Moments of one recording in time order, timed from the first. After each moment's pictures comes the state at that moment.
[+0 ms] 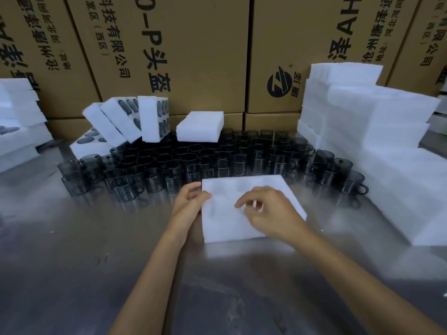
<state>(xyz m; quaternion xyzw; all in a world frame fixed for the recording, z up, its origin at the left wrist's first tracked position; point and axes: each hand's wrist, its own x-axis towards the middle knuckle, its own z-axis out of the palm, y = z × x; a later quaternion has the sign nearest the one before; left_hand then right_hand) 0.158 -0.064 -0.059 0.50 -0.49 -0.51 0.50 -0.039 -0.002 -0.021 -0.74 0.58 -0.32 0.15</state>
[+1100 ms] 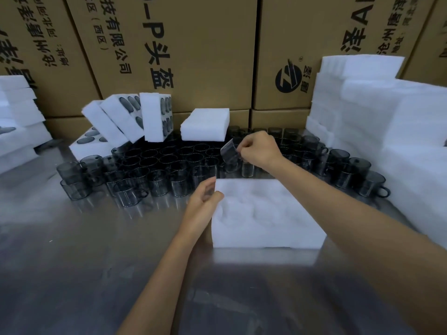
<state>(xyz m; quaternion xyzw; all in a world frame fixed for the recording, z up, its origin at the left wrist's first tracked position) 0.151 -0.081 -0.055 0.48 -0.55 -0.49 0.48 -0.017 -0.143 0.038 -0.64 0.66 -0.35 0.16</state>
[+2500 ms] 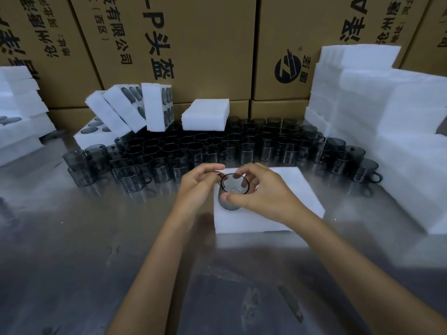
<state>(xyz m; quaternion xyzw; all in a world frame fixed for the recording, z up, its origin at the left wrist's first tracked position) 0.160 -0.053 -0.027 0.44 -0.55 -0.50 0.50 -0.006 -0.018 -0.013 -0.68 0.58 -0.38 0.25</state>
